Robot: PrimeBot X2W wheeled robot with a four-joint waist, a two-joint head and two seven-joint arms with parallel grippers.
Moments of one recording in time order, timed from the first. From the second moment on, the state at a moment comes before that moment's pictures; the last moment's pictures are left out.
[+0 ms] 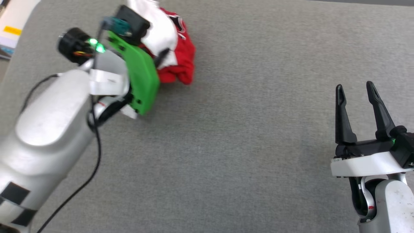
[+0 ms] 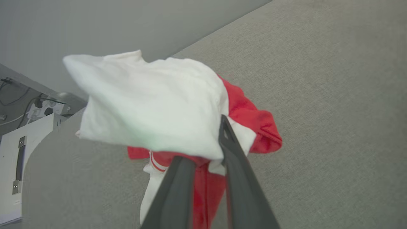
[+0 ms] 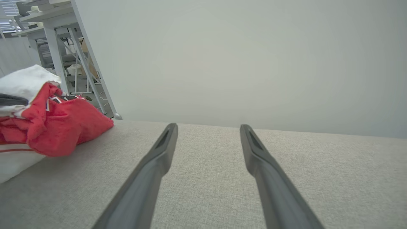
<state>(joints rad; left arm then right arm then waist) -1.00 0.58 -0.84 0.23 -0.76 -0.13 0.41 -0.16 -0.05 -0.02 -0.09 0.11 0.13 -0.25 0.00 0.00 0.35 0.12</state>
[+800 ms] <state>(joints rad) -1.11 0.11 -1.27 0.44 -0.71 -0.13 0.30 -0.20 -0.05 -0.11 -0.10 0.18 0.13 -0.25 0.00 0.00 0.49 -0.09</state>
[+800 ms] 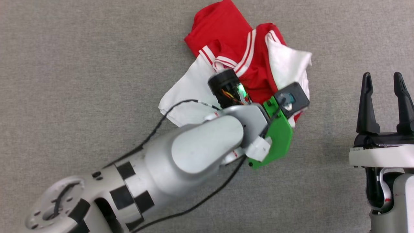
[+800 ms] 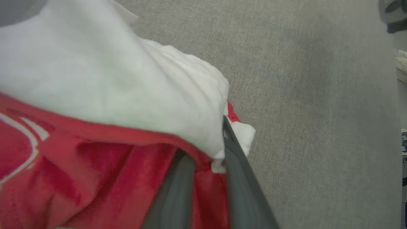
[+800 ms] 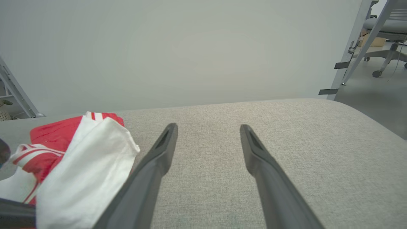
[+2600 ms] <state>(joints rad) -0.10 0.26 -0.25 0.00 -0.34 0.20 -0.26 0.00 -0.05 -0.05 -0.05 0.17 0.13 -0.25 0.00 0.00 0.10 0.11</state>
